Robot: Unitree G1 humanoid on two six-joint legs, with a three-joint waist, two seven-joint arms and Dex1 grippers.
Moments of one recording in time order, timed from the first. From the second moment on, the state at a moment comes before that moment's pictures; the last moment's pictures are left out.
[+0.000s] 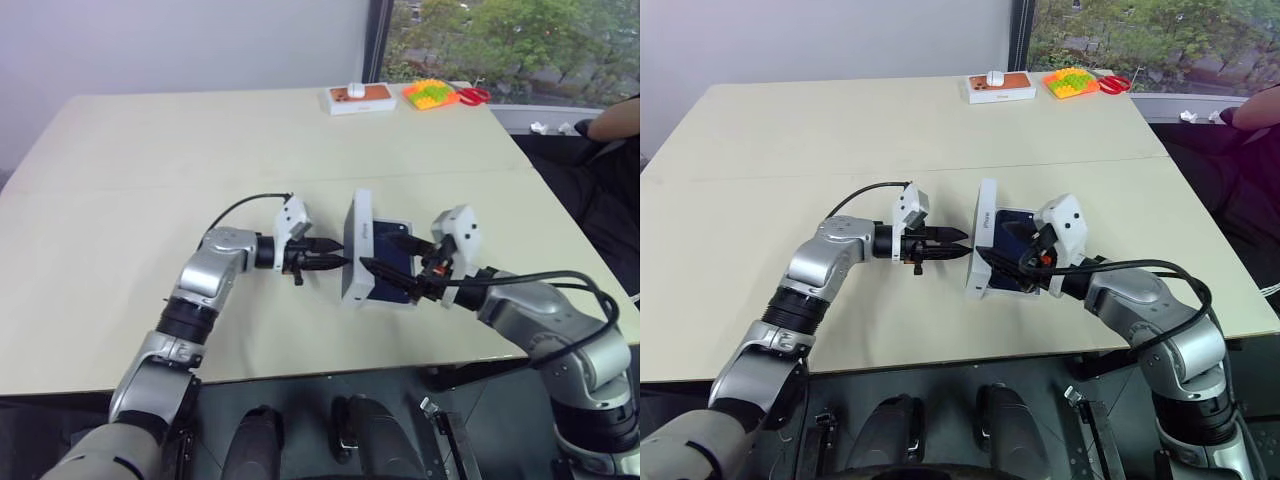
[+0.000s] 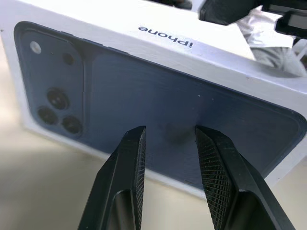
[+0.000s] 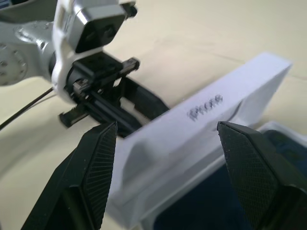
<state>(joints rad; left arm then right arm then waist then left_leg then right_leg) -0.72 0.28 -0.20 0.32 -0.25 0.41 -1.13 -0.24 -0.58 -0.11 -0.57 0.69 0.84 0.51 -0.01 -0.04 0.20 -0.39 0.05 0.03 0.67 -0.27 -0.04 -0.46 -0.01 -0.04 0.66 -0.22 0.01</state>
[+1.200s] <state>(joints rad) -0.84 0.36 -0.32 0.42 -0.12 0.42 -1.11 -0.26 -0.80 0.00 -0.46 0.35 0.83 0.50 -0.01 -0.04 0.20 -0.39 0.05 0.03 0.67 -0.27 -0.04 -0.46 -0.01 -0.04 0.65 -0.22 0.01</state>
